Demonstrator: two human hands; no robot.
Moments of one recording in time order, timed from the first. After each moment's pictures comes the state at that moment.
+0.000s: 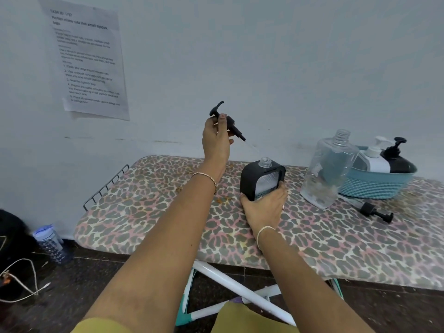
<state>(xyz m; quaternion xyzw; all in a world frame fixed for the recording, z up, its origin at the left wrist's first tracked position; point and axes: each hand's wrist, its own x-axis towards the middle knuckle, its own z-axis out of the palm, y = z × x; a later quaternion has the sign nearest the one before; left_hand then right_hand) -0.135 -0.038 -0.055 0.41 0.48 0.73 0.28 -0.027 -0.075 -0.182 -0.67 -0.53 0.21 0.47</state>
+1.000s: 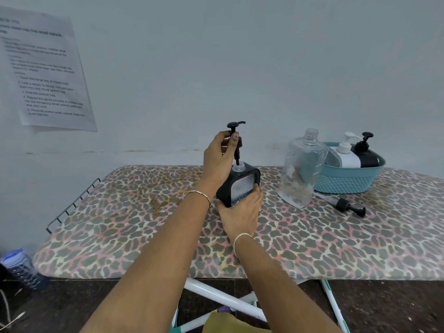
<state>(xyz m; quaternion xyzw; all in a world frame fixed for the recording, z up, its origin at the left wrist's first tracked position) -0.084 -0.028 -0.079 0.59 0.52 0.59 0.20 -0.026 -0.074 -0.181 -0.67 -0.53 0.23 0.48</state>
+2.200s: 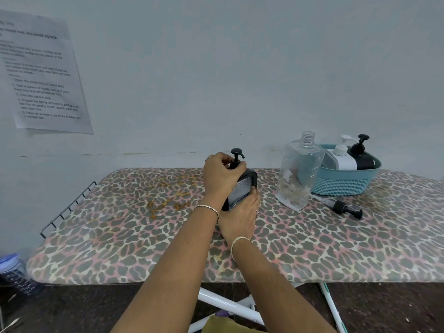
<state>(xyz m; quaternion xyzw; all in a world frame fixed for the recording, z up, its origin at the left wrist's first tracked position) -0.070 -0.027 -0.106 0.55 0.64 0.51 0.14 -0.026 -0.073 -0.184 -0.65 -0.53 0.23 0.50</state>
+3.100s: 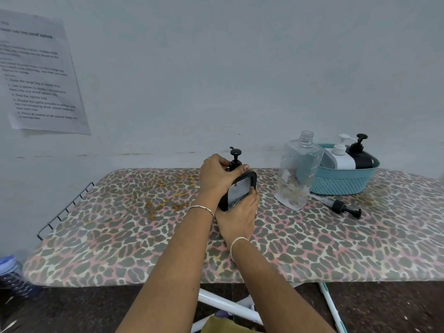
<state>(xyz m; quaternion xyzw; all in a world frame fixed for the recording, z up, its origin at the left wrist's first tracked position) -0.077 -0.036 -0.097 0.57 0.66 0.46 0.16 -0.027 -0.072 -0.186 -0.65 -0.53 0.22 0.50</state>
